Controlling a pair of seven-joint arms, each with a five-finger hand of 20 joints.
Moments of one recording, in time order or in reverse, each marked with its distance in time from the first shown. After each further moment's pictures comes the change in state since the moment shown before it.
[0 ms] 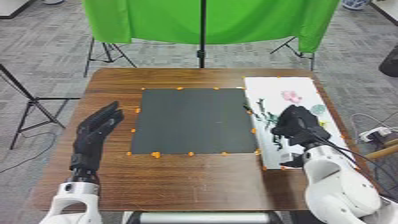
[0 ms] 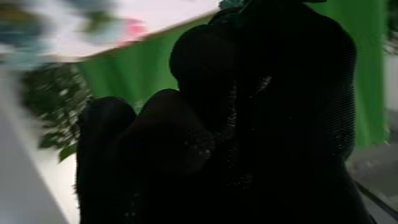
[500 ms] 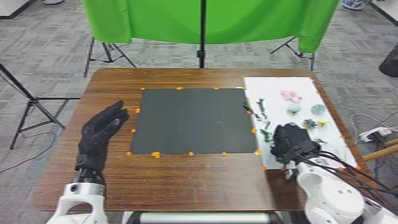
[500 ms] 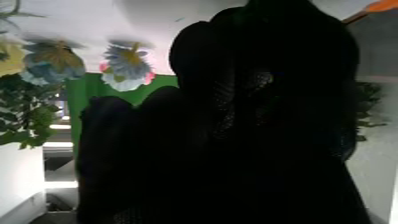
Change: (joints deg) left arm -0.2 -3.7 1.4 -1.0 2.7 -1.9 -0.1; right arm -2.3 1.7 -3.4 5.1 -14.1 -10.1 -0.3
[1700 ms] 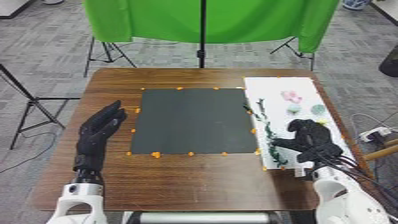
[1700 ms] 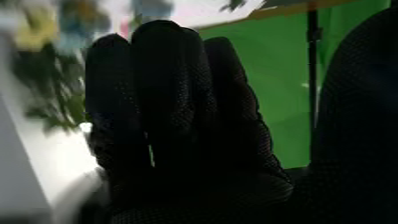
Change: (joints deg) left arm 0.0 -0.3 -0.5 0.5 -0.1 0.0 1.3; right arm -11.7 -2.2 12.2 -3.0 -2.3 12.4 -3.3
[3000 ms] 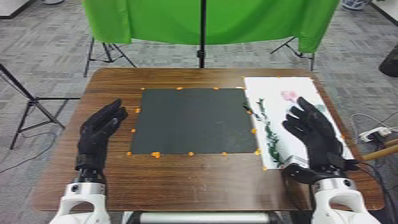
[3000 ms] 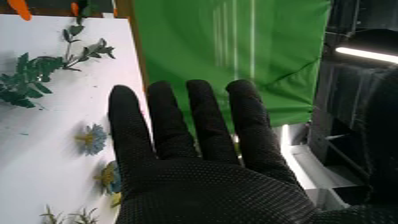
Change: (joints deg) left arm -0.9 -0.5 0.8 1.1 -0.5 -0.1 1.9; right arm -8.5 -27.8 13.6 -3.2 74.8 2.7 -36.7
